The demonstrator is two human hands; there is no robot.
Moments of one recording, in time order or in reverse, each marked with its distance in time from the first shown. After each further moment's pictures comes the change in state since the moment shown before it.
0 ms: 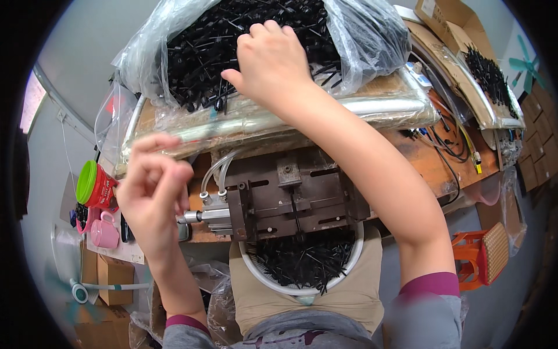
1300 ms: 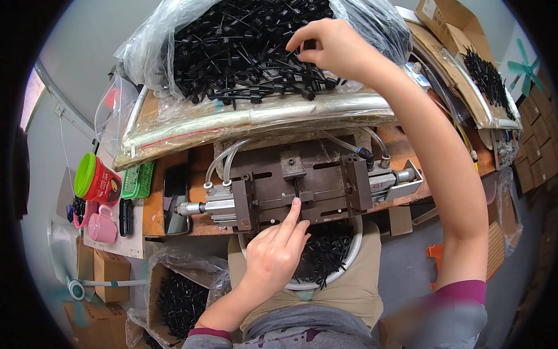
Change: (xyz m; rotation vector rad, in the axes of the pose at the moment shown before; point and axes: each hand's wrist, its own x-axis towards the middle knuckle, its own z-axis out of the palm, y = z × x) left_hand -0.121 -0.066 0.060 0.809 -0.426 0.361; right_hand -0.006 0.069 -0.046 0.401 -0.467 0.092
